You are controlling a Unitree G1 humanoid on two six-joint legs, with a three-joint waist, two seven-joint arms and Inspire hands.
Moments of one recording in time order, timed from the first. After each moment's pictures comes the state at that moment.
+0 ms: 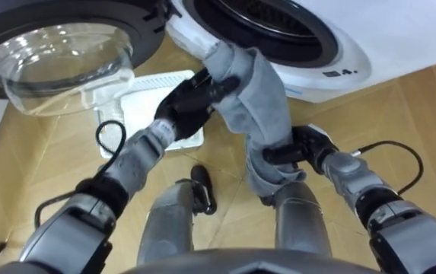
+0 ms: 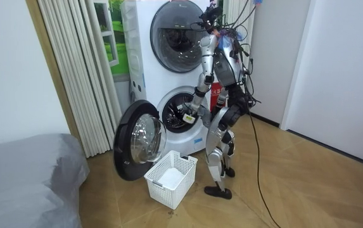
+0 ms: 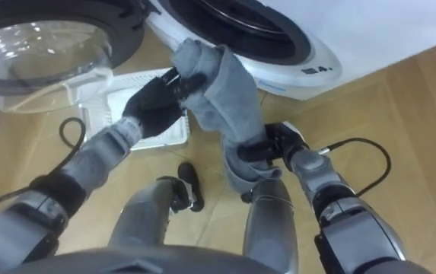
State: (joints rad) left arm -0.30 0.19 -0.43 0.92 -0.90 -0.05 -0.34; right arm -0.36 -0.27 0.36 1.19 0.11 -0.04 0.15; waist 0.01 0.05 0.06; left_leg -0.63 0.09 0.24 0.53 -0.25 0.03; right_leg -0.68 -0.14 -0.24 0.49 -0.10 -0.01
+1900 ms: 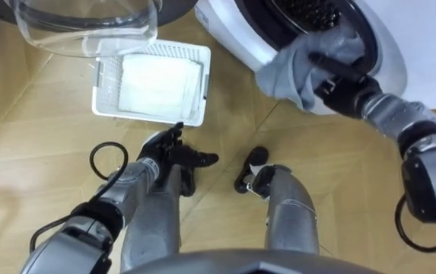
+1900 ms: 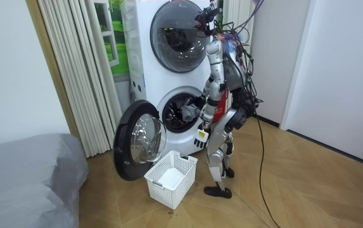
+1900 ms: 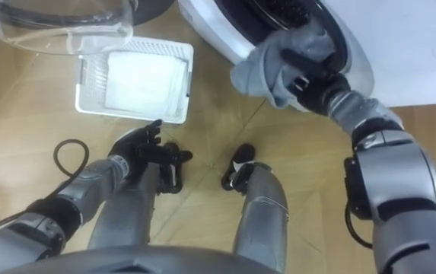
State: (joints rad) left arm -0.22 0.17 -0.38 0.97 -0.44 0.01 -0.08; right arm -0.72 -0.42 0.10 1.32 1.16 0.28 0.21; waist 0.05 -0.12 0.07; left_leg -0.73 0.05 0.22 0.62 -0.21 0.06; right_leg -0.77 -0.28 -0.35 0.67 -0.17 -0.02
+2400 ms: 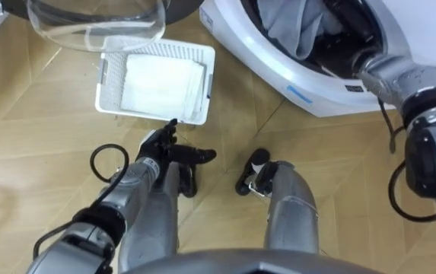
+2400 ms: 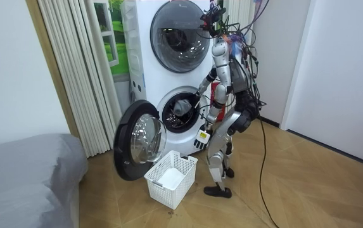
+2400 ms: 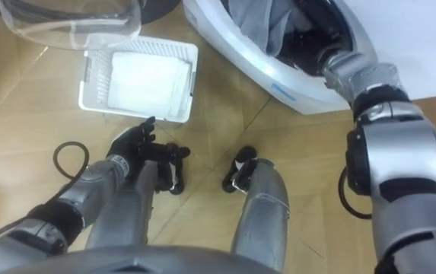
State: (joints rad) left arm -0.18 0.14 -0.35 0.90 -0.35 0.02 -0.01; right arm -0.82 -0.42 0.01 1.29 1.37 0.35 0.00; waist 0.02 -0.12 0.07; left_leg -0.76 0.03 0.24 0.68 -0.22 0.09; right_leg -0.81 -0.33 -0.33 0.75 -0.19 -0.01
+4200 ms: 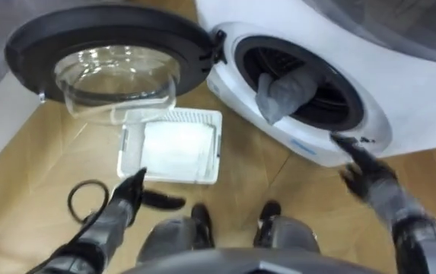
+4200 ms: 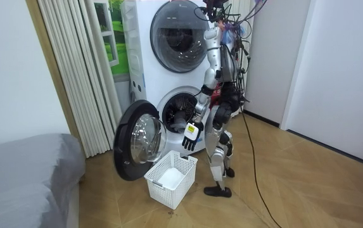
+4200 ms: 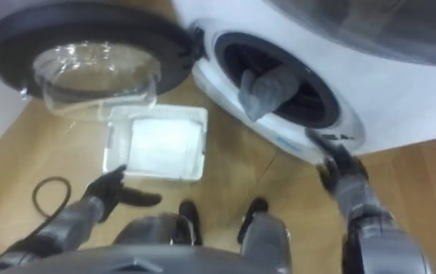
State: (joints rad) left arm 0.03 0.24 -0.20 1.02 -0.15 0.03 0.00; right arm -0.08 -0.35 0.00 1.22 0.77 0.03 -0.03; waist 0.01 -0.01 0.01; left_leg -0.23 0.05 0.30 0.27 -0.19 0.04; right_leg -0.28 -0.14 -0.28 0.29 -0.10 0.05
